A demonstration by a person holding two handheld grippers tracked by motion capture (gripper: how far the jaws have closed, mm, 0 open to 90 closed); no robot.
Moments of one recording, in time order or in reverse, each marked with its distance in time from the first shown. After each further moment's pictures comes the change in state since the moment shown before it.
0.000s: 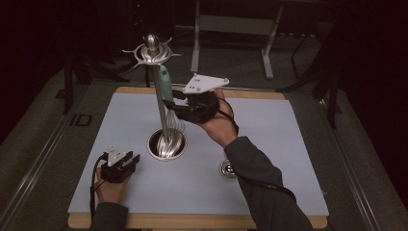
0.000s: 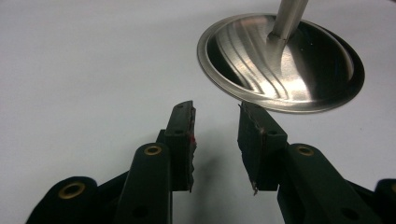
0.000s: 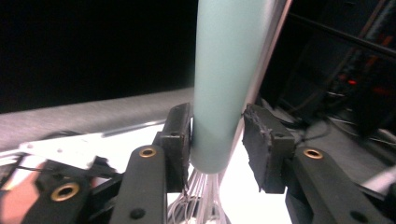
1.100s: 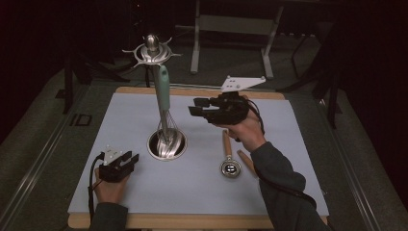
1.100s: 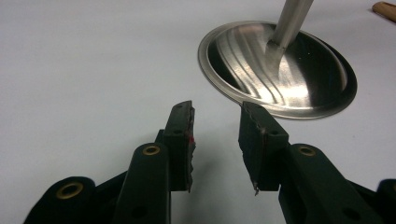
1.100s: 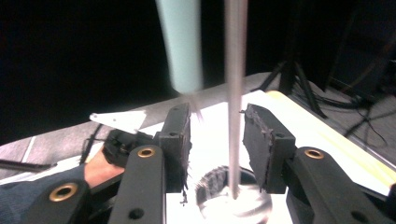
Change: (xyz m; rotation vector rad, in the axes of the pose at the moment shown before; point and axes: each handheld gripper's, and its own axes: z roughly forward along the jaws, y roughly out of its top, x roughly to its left) left arm 0.007 -0.001 -0.001 -0.018 -0.035 -0.054; right arm -0.042 -0.036 -0.054 0.011 0.153 0.197
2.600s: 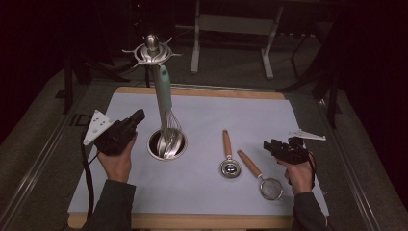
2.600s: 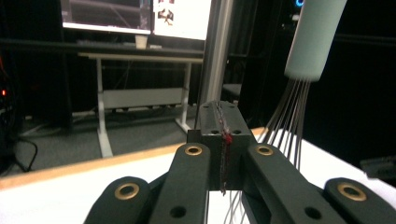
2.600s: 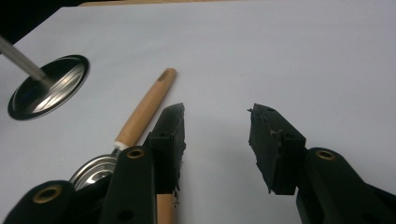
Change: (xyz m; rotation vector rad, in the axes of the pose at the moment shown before) left arm -0.043 0.140 -0.067 -0.505 -0.171 0.012; right arm -0.070 -0.211 -0.121 0.113 -0.569 0.477
